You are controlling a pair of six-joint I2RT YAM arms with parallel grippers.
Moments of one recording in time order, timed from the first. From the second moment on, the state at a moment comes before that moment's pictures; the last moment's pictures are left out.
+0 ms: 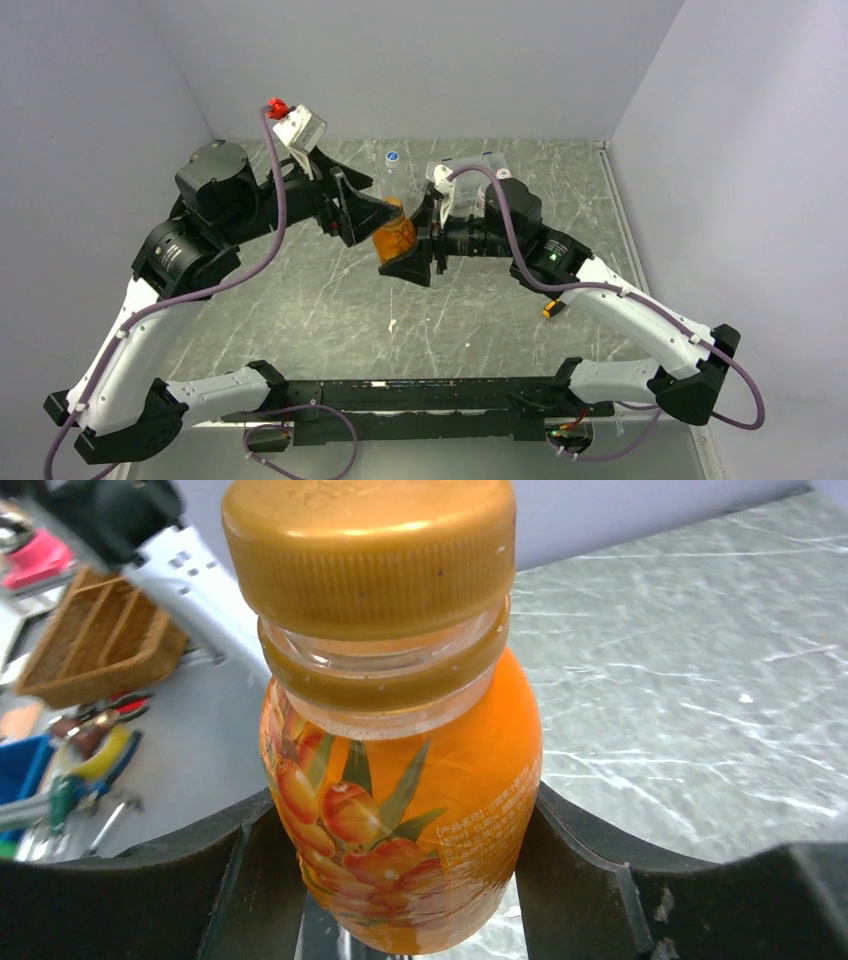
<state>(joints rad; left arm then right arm) -0.69 1.09 1.68 -0.66 0.33 -0.31 0.91 1.19 1.27 -0.19 -0.51 0.17</state>
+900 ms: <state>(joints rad) -0.66 1.11 1.61 -0.38 0.94 -0.35 0.87 1.13 1.23 -0.05 -0.93 0.28</state>
